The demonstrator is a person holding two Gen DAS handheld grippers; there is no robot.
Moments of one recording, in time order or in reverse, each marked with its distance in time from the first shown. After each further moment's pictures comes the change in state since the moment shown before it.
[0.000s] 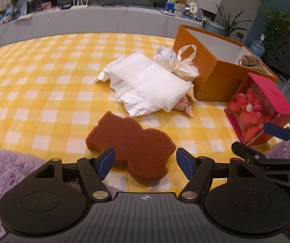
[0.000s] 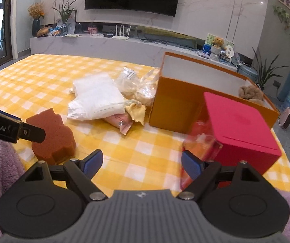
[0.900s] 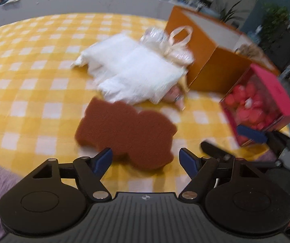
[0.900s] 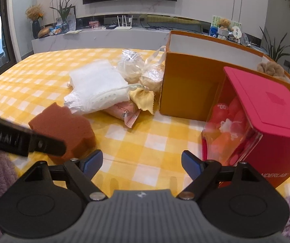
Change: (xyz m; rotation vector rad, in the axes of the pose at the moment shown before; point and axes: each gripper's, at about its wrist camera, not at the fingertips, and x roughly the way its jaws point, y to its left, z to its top) left arm 0.036 -0.018 0.014 -0.019 0.129 -0.042; right arm 0.049 -0.007 -0.005 0.094 0.059 0.081
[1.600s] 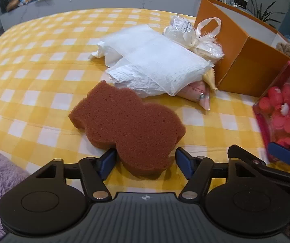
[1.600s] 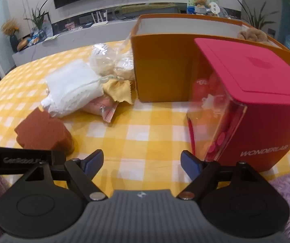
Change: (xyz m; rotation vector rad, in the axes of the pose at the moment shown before) left arm 0.034 -0.023 0.001 -0.075 -0.028 0.213; right arm 0.015 -0.022 -0.003 0.168 0.063 -0.034
